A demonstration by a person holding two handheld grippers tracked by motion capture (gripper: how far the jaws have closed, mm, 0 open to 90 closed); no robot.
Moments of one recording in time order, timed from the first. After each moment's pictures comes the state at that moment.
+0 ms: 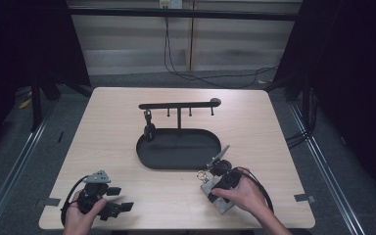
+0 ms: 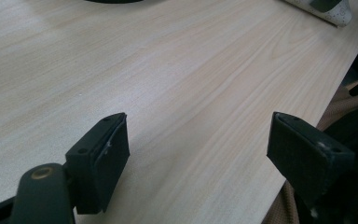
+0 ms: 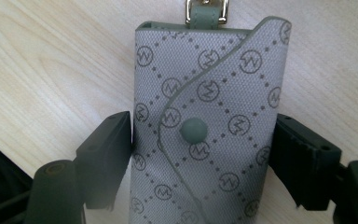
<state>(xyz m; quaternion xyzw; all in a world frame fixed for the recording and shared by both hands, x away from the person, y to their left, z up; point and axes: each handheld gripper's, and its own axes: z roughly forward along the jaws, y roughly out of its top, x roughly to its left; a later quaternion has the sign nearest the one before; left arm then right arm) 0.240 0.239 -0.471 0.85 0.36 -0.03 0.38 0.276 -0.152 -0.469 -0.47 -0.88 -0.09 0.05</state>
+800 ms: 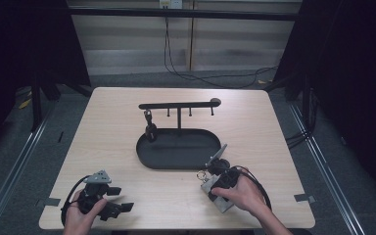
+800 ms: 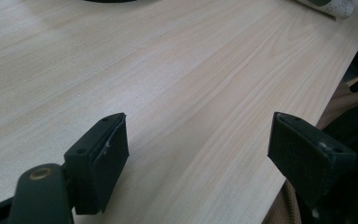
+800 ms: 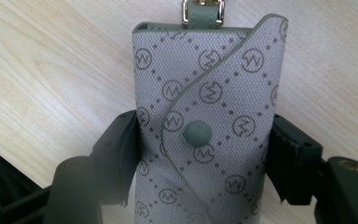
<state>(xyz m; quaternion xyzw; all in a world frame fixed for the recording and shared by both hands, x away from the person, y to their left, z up) 0.241 0.238 -0.471 0.85 0.36 -0.03 0.38 0.278 -0.147 -0.465 -0.48 -0.87 -0.07 0.05</state>
